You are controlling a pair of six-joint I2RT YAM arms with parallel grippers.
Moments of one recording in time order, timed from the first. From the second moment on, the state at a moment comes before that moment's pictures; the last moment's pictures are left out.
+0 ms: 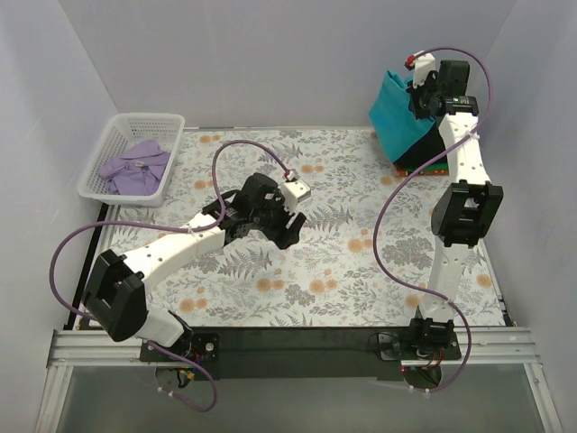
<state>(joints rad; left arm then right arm) -0.74 1.44 1.09 -0.40 0.25 0.07 -0.04 2.19 2.28 -0.61 -0.28 -0.45</state>
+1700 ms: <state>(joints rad) -0.49 1.39 1.16 -0.51 0.46 -0.05 -0.19 2.17 2.16 -0.49 -0.24 -0.53</state>
